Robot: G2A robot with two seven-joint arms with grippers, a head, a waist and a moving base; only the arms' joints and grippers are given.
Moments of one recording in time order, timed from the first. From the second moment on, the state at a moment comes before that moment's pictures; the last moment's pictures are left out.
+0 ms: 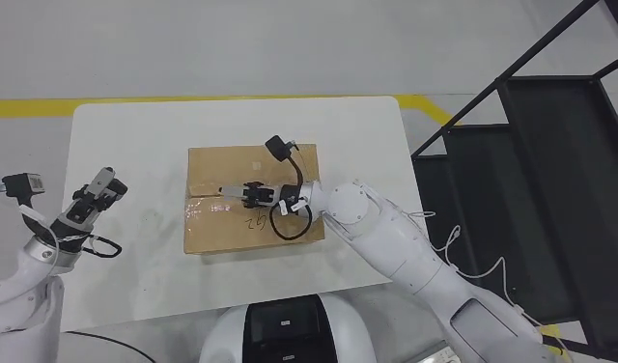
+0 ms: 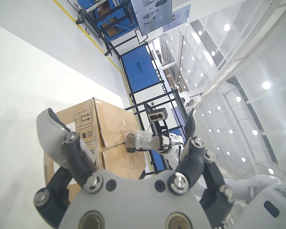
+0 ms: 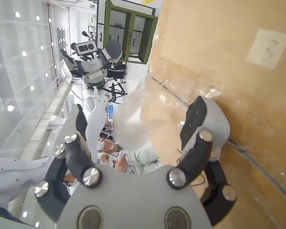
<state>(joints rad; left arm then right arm) 1.63 -1.04 -1.82 -1.66 -0.24 -0.50 -0.65 -0.99 -1.34 0.82 -1.38 0.09 -0.13 0.65</state>
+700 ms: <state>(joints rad) 1.57 -1.03 -1.86 -1.48 -0.36 -0.59 -0.76 -0.86 -1.43 0.66 -1.27 0.05 -0.11 0.59</state>
